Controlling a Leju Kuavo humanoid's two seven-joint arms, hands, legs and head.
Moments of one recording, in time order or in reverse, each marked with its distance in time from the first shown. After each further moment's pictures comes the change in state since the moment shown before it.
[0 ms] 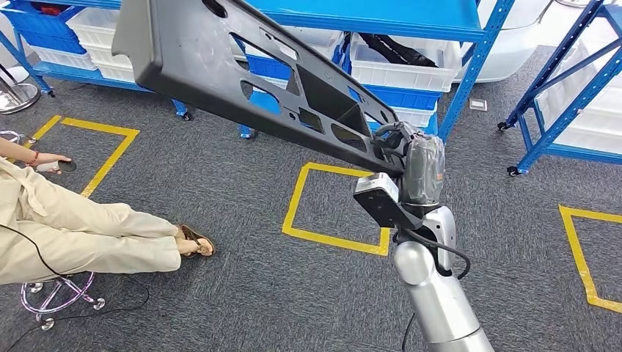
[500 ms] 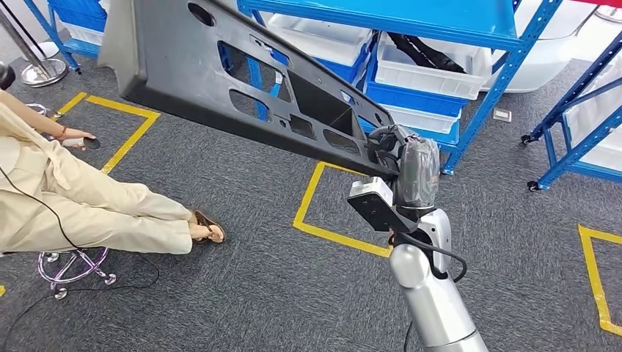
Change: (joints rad) left arm -0.004 -0.002 0.001 0.000 0.016 0.004 0.011; right arm 0.019 0.016 0.002 -0.013 0.012 0.000 -0.007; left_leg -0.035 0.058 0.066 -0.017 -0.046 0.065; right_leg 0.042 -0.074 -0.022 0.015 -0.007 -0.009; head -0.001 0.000
